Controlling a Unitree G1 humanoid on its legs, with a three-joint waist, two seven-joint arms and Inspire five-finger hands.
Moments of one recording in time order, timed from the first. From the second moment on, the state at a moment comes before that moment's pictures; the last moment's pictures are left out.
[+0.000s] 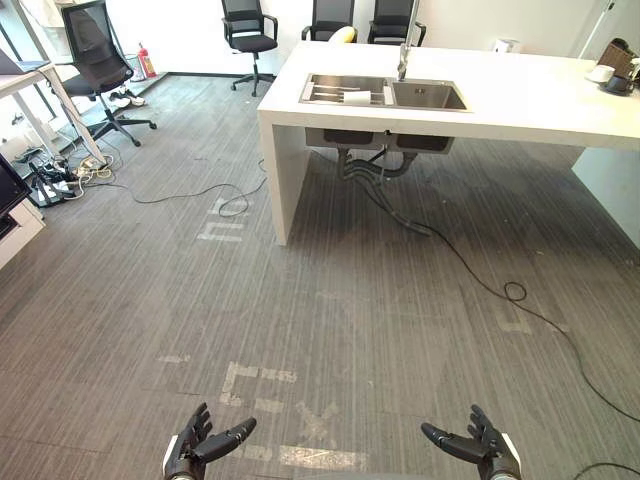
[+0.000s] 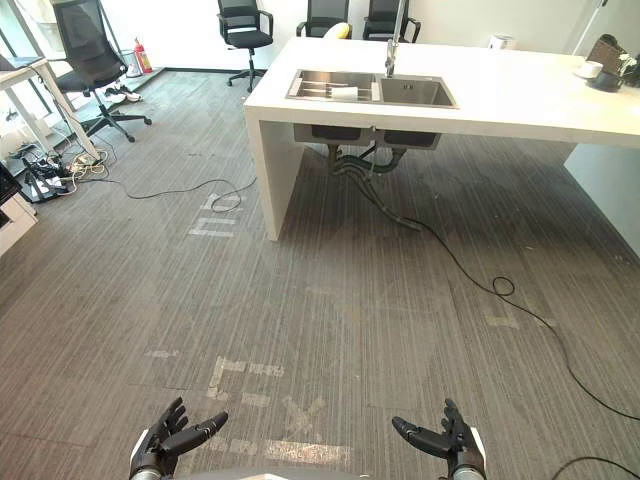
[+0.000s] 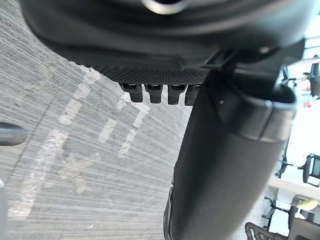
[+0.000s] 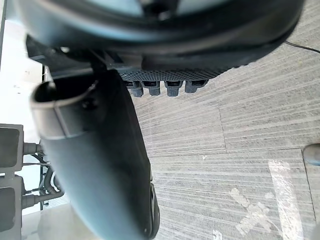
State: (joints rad) left arm 0.24 0.14 0.23 0.99 -0.29 -0.37 -0.18; right arm 0.20 -0.14 -0.41 1.05 0.04 -0.41 0.18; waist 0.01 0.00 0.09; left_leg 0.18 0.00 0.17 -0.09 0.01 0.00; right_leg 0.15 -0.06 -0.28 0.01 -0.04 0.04
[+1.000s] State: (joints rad) left arm 0.24 0.13 0.23 0.99 -0.27 -0.40 -0.18; right arm 0.20 -0.12 -0.43 1.07 0.10 -0.41 0.23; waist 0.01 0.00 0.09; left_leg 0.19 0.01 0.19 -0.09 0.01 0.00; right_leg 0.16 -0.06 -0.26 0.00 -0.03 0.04
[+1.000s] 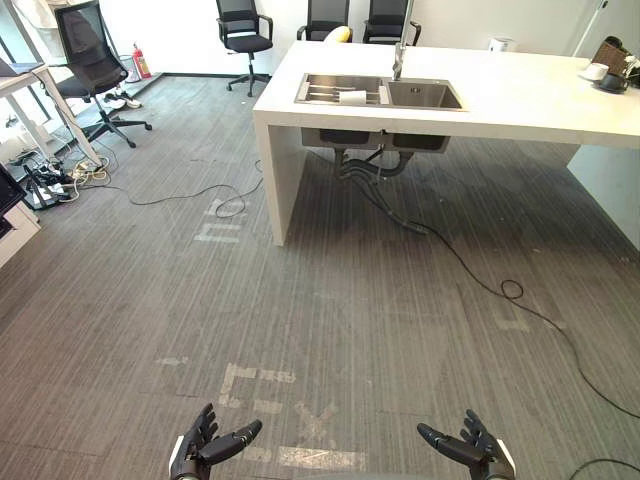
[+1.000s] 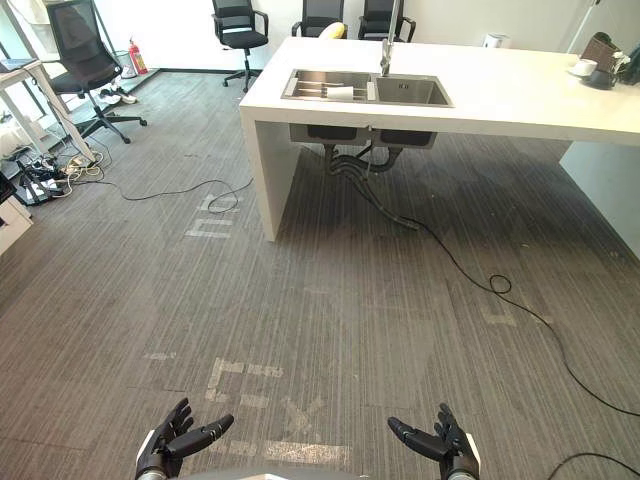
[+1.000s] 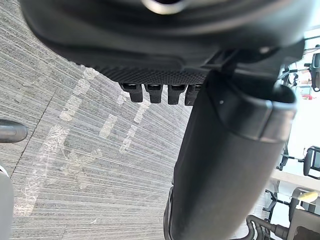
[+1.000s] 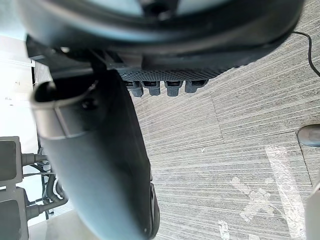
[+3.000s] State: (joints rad) left arm 0.27 0.06 0.19 0.82 -0.28 -0.46 -0.15; right arm 0.23 -0.01 -0.36 0.93 0.17 -0.44 0.27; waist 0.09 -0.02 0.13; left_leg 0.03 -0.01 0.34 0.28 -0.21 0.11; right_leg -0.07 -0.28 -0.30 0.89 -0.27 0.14
